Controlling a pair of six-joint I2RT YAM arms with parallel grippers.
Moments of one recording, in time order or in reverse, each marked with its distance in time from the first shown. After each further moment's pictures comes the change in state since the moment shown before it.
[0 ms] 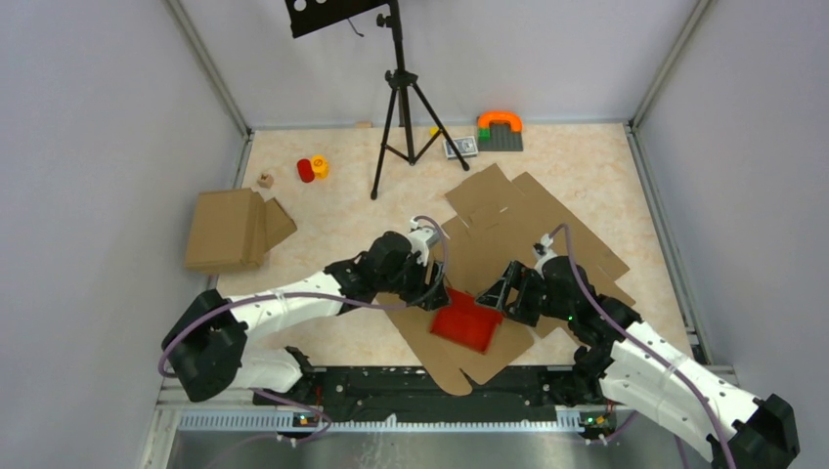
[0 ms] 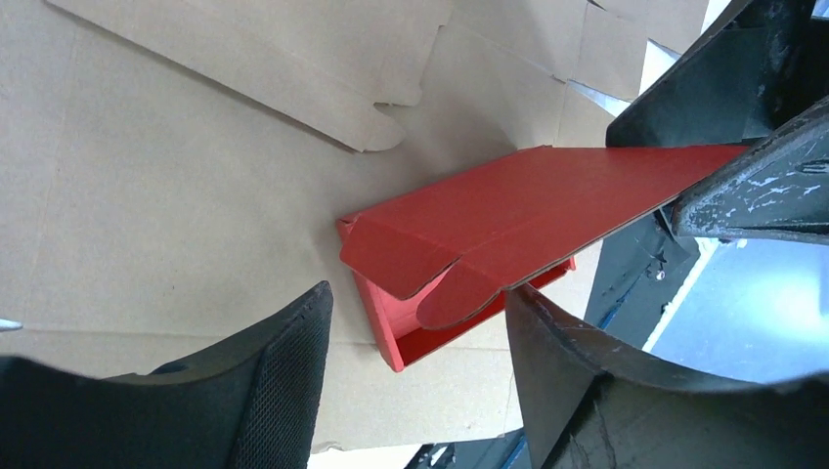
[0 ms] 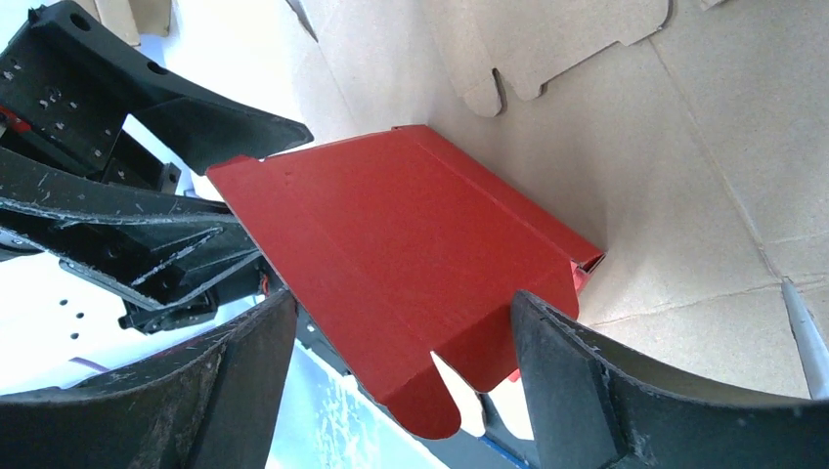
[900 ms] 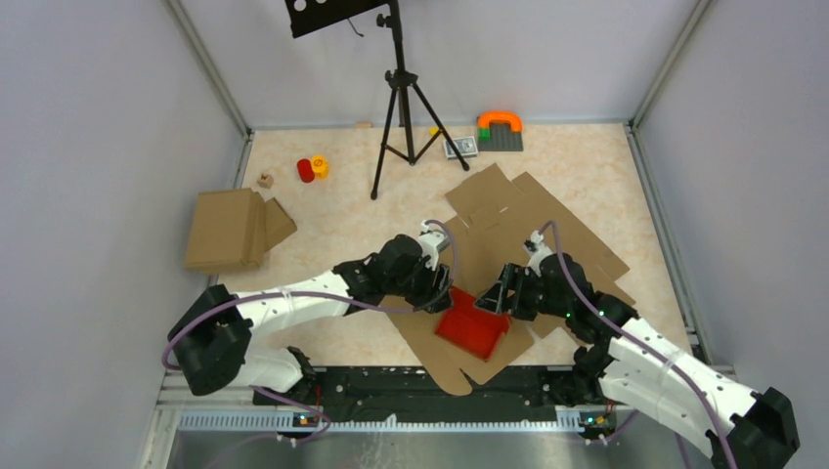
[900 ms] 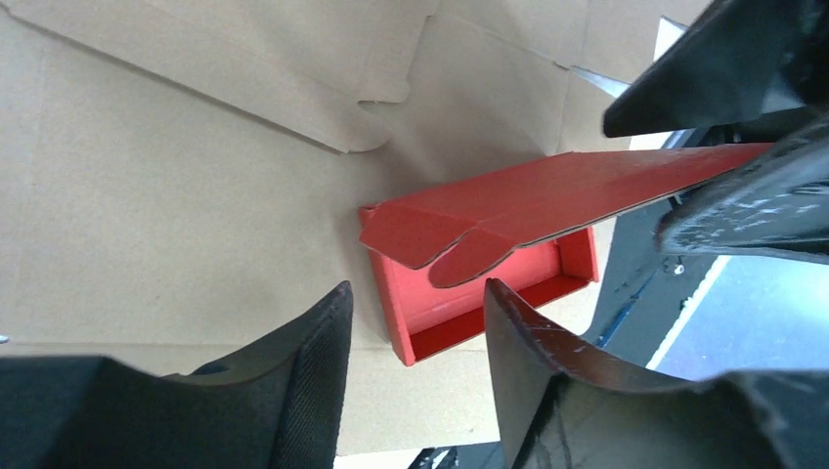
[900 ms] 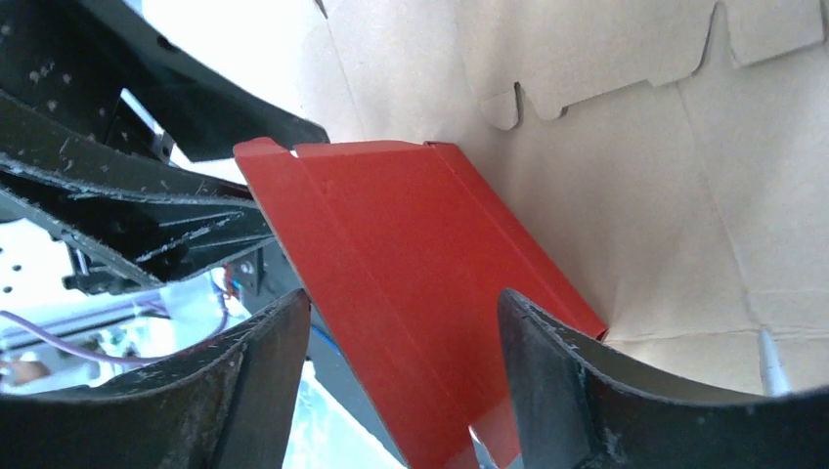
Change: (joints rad) left arm -0.060 0.045 0.048 -0.022 -0.043 0.028; right arm 0.008 0.034 0.001 0.055 -0.031 -0.126
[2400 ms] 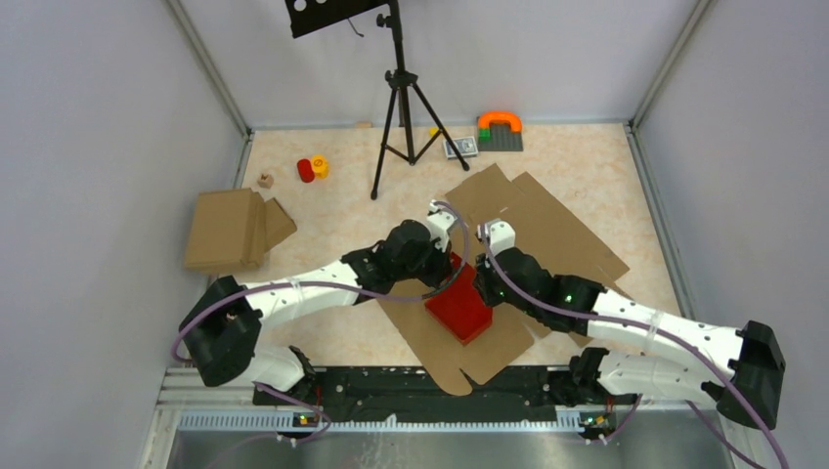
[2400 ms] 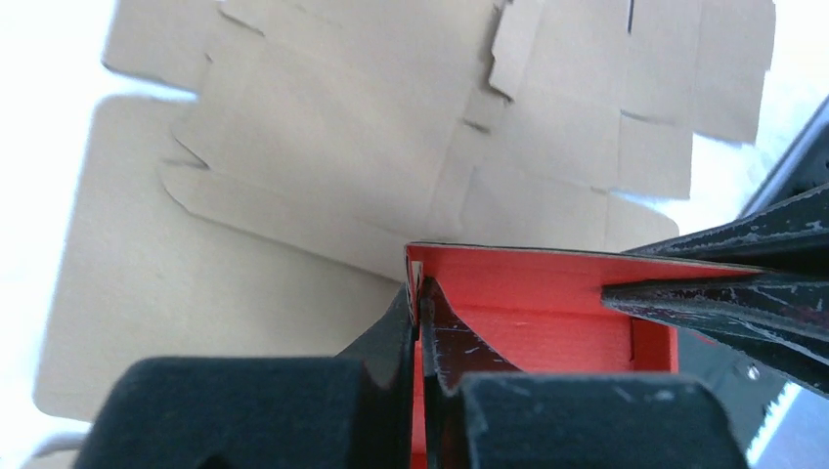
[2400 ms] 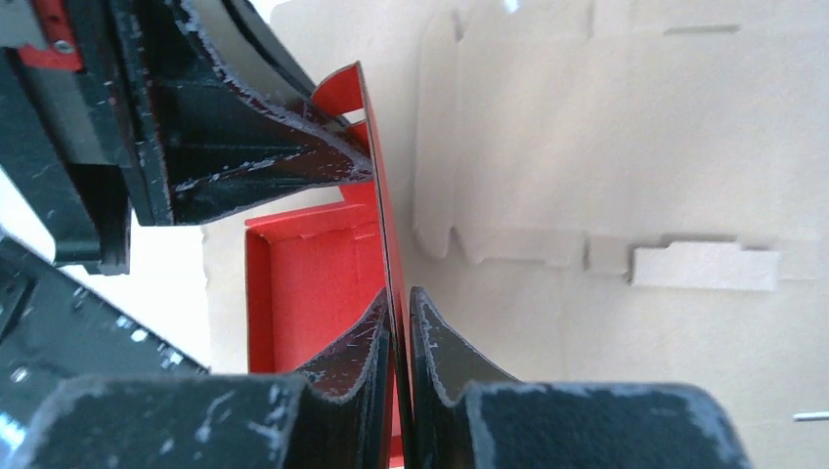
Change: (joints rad) left arm 0.001 0.071 0.121 0.034 -0.129 0.135; right arm 0.360 0.282 0.319 -0.100 0.537 -0.429
